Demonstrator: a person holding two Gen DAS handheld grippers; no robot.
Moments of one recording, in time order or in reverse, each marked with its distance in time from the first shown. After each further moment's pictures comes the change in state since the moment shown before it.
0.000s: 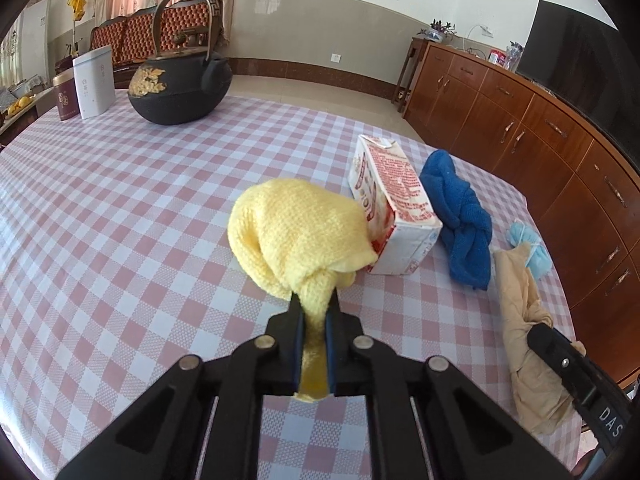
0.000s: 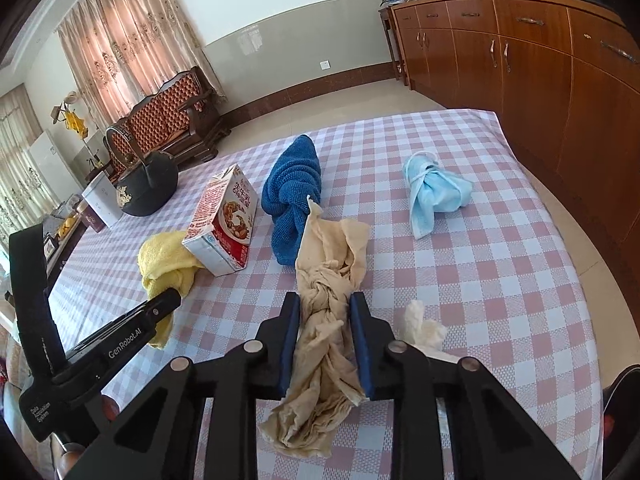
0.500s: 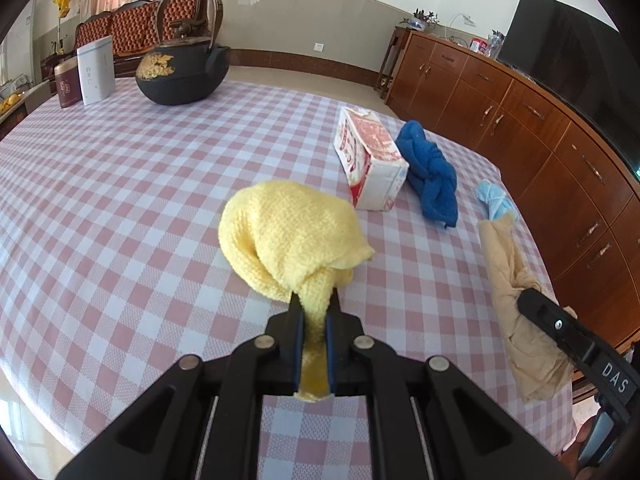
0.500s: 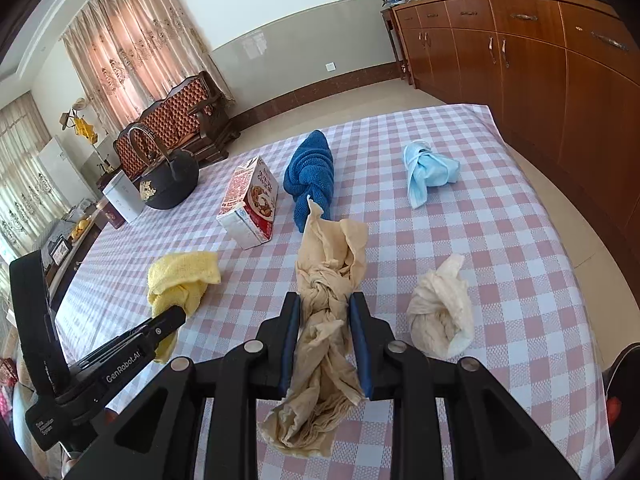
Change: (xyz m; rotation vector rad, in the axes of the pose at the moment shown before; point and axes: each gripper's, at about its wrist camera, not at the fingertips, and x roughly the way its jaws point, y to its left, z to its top) left arm -0.031 0.007 -0.034 0.034 0.063 -0.057; right arm -0.037 0.005 -0.027 0.015 -0.002 0.034
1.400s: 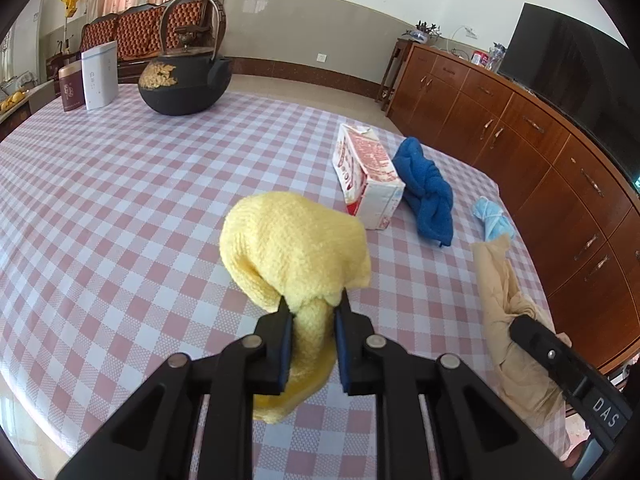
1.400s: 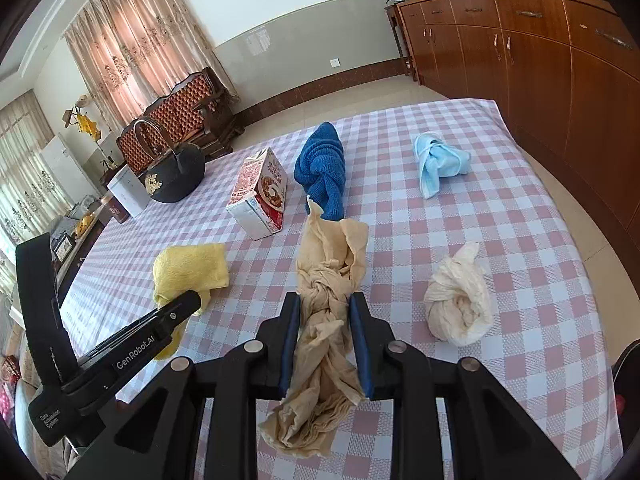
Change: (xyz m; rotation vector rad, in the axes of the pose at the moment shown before) left arm -0.010 -0.004 0.007 -0.020 -0.062 -0.007; right arm -0.002 0.007 -0.005 -0.002 0.005 0.013
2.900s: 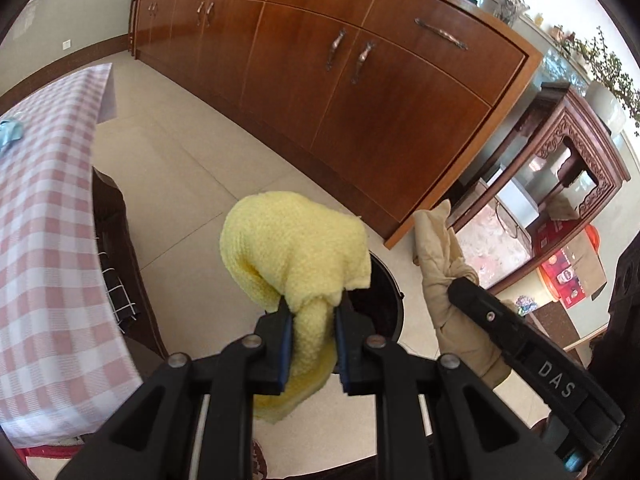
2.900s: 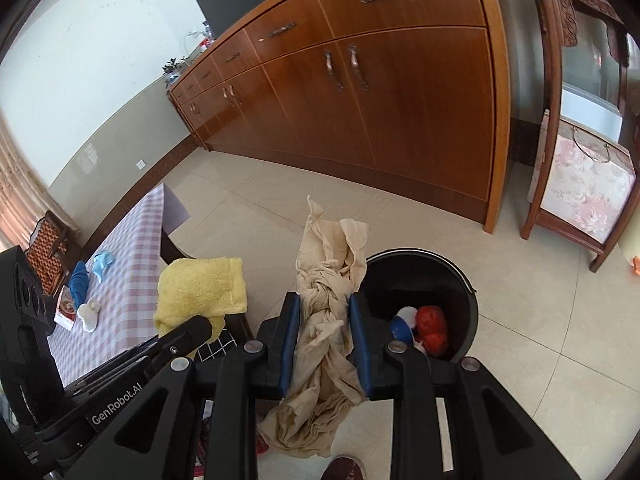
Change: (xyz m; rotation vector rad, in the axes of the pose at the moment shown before) left arm -0.030 -0.385 -0.202 0.552 0.334 -0.533; right arm -0.285 -0.321 -0.148 0.534 -0.203 -0.487
